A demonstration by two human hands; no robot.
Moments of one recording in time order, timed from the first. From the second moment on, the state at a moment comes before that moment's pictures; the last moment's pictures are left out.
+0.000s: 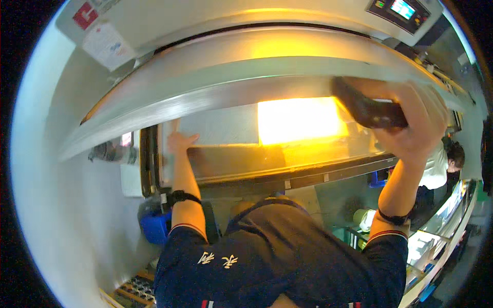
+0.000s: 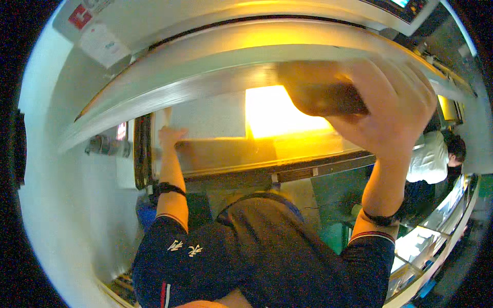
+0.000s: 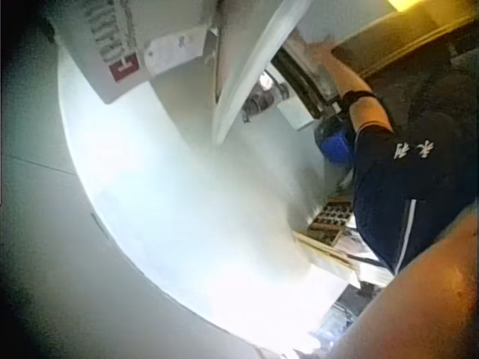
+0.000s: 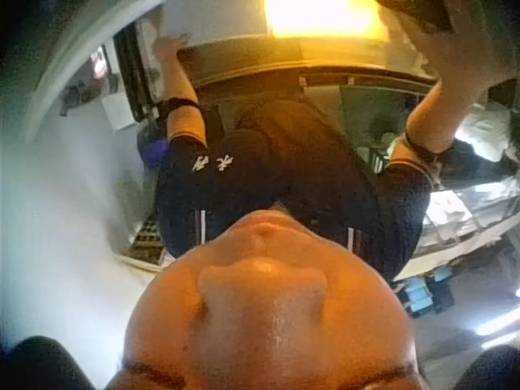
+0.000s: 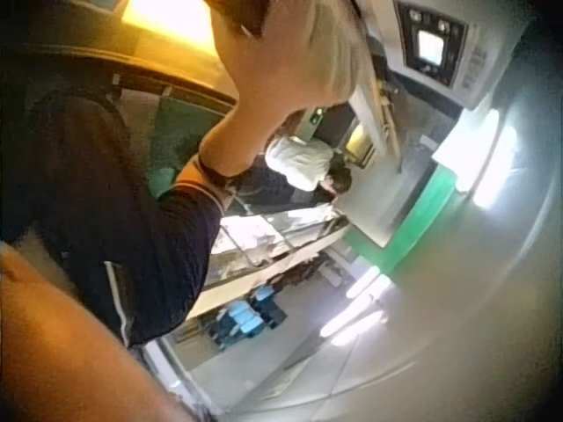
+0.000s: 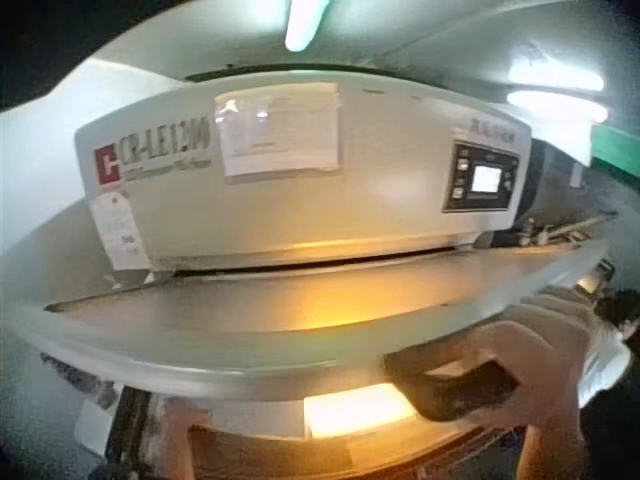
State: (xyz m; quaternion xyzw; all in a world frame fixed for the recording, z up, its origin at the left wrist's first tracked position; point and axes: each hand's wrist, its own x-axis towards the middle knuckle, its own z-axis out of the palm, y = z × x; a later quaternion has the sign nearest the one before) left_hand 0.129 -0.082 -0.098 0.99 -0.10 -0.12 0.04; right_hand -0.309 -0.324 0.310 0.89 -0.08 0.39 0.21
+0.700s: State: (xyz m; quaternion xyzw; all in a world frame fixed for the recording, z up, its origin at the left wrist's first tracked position) left_hand 0.074 -0.037 -0.061 0.64 -0.17 -0.40 0.63; right_hand -0.270 -0.318 0.238 0.71 -0.28 0.63 0.15
